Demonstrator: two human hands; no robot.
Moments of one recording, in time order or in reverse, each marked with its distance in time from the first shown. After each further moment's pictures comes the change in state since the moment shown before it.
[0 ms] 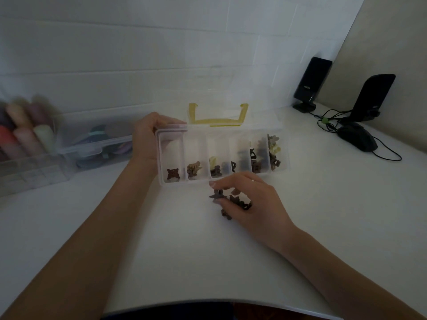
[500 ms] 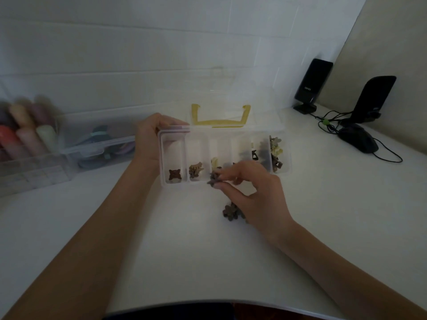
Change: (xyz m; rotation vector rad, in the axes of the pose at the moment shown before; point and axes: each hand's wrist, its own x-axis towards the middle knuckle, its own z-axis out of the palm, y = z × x) left_hand 0.000 0.002 0.001 -0.001 -0.036 -0.015; right_hand 0.015 -0.006 0.001 0.098 0.176 0.003
